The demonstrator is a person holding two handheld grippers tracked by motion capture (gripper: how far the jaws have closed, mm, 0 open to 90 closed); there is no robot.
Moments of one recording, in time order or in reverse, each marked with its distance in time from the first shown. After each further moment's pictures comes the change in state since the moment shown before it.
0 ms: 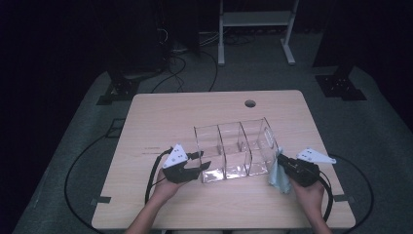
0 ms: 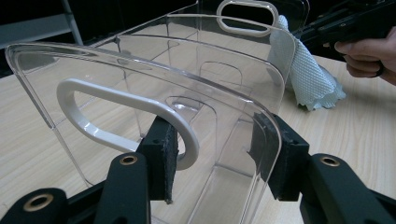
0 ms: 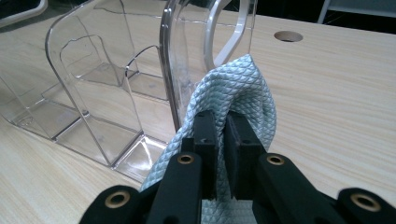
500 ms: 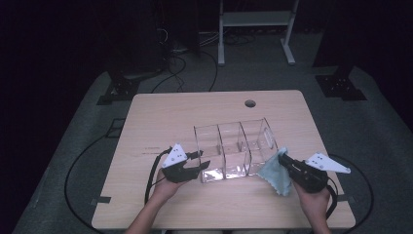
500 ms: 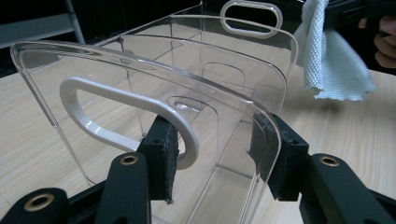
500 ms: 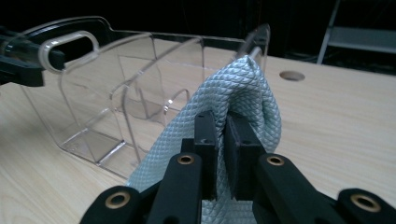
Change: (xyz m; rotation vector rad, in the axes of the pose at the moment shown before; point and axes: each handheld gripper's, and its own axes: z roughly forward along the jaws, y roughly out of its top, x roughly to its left) left arm 0.001 0.000 0.000 -0.002 0.010 -0.009; right arm 0.021 0.012 -0.035 -0.129 0.025 -0.024
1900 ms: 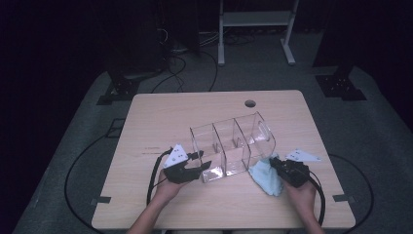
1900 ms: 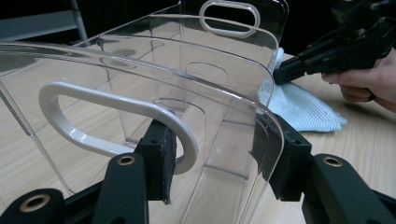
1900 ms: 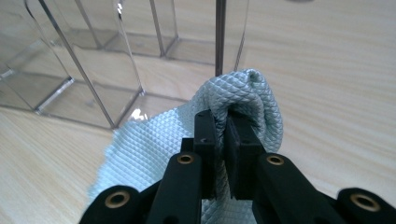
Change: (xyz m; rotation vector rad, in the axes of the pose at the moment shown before) left arm -0.004 -0.001 0.003 -0.007 0.012 -0.031; right arm -0.016 -0.034 0.060 0.247 -0.052 0.030
